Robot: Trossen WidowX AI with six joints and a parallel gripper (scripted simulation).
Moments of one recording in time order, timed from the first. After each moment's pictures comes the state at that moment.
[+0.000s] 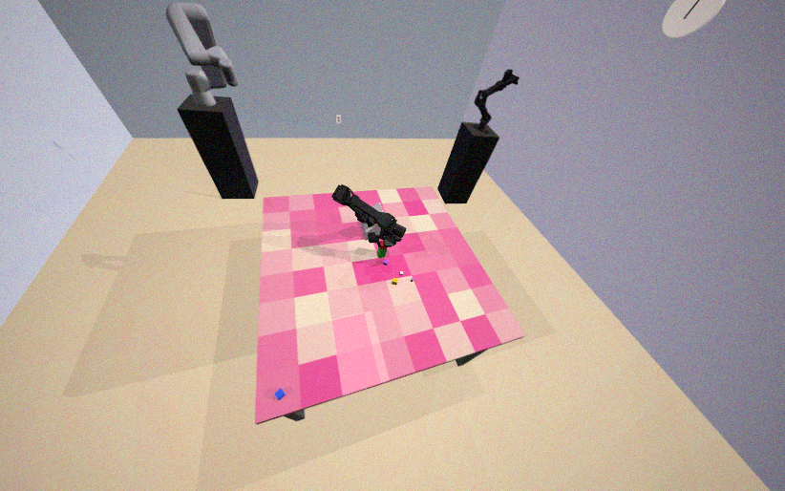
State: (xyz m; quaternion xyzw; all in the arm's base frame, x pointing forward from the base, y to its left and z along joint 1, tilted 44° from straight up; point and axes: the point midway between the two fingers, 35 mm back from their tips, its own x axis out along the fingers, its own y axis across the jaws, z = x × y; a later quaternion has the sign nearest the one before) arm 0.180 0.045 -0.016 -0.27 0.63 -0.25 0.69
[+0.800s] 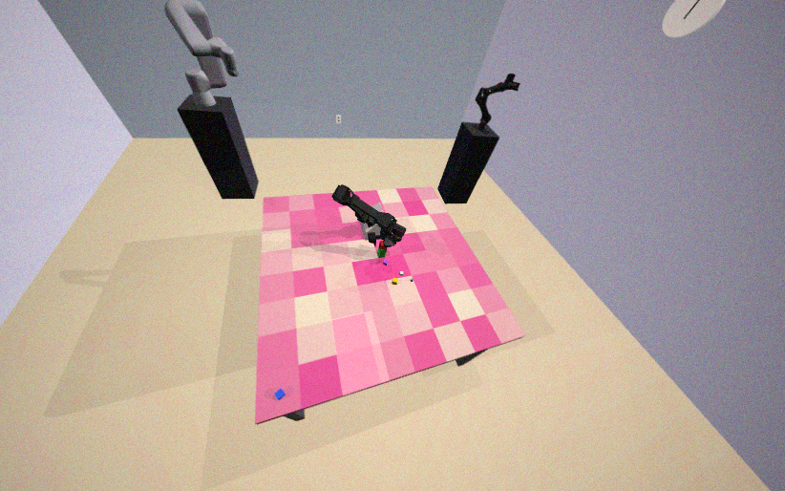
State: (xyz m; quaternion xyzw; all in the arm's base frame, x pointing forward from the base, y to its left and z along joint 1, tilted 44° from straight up) arm 0.180 0.045 -0.016 -0.27 0.63 -0.25 0.69
